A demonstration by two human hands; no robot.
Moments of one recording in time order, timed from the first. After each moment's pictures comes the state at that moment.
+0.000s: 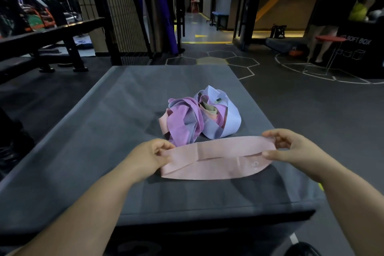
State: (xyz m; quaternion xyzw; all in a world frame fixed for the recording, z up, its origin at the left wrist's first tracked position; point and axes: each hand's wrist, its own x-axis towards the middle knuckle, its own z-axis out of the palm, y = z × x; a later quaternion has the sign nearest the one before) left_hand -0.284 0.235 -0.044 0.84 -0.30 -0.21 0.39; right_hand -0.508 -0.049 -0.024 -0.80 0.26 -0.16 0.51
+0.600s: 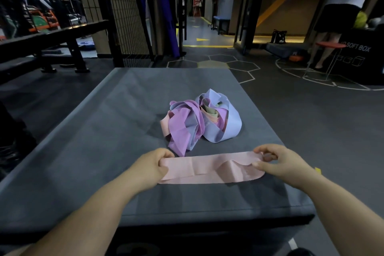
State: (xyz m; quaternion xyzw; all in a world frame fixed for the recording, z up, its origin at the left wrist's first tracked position) left_hand -0.295 0.237 -0.051 0.87 -0.32 -0.20 0.31; right_hand -0.499 -0.038 -0.046 -0.88 0.29 -0.10 0.35
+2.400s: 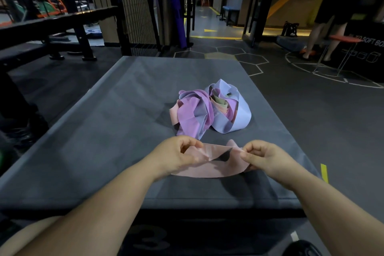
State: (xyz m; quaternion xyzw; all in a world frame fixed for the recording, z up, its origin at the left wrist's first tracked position) left_hand -0.316 0.221 -0.042 0.79 -0.34 -0.27 0.44; right_hand -0.471 0.012 -0.053 -0.77 0.20 -0.09 0.60
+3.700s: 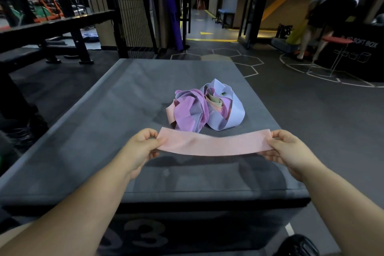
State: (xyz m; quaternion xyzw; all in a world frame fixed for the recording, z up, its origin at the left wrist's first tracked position) left_hand -0.297 0.256 -0.052 0.69 -0.14 -0.25 0.67; right_hand -0.495 -0.020 -0.047 -0.69 0.35 -0.20 0.61
